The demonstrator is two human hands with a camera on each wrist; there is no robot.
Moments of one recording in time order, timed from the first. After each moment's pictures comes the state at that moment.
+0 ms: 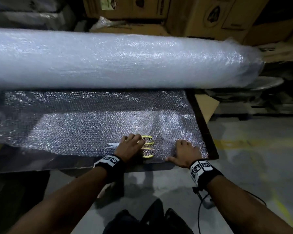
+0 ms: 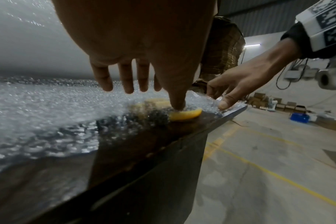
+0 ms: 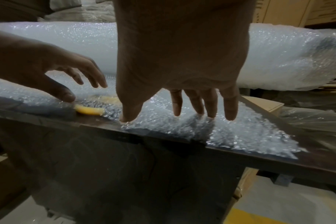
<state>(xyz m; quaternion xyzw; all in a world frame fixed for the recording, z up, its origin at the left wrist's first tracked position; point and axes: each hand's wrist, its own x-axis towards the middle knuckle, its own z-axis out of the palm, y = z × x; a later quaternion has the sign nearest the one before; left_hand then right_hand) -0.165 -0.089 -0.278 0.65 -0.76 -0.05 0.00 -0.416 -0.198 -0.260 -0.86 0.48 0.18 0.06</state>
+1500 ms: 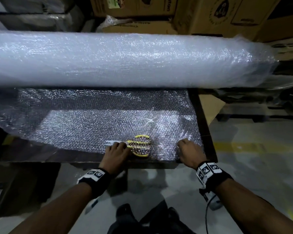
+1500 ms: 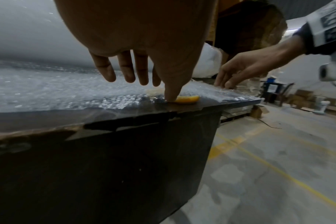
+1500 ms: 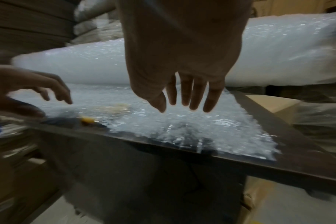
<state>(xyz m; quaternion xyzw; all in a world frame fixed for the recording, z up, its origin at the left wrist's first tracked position) -0.183 -0.034 -0.272 0.74 -0.67 -0.01 0.01 -0.453 -0.228 -0.249 -0.91 0.38 0.10 0.10</state>
